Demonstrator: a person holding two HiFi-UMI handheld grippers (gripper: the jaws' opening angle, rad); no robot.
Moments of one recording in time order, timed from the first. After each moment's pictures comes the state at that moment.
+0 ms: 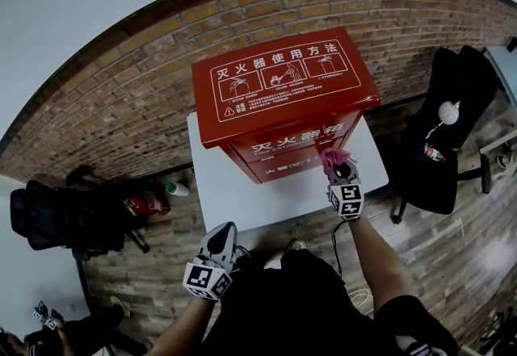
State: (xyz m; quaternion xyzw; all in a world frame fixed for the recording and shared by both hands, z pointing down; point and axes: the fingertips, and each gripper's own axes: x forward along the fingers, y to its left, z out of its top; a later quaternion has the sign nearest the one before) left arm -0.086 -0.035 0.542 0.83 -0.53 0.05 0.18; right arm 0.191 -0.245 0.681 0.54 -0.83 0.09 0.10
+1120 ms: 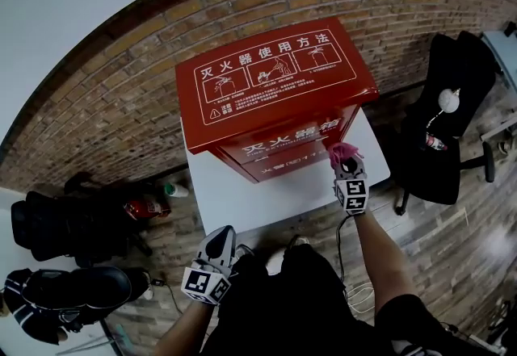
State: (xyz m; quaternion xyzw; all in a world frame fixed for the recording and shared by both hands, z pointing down) left arm -0.081 -0.039 0.554 0.84 -0.51 0.06 0.18; right arm 0.228 -0.254 0.712 0.57 -0.81 0.09 0.12
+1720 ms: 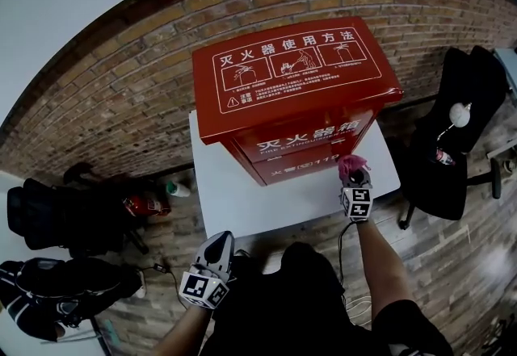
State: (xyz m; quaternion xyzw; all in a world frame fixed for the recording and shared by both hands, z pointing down) left arm -0.110 -0.026 0.587 0.82 -0.54 0.04 0.18; right arm 0.229 -0.255 0.783 0.58 -0.79 0.12 0.14
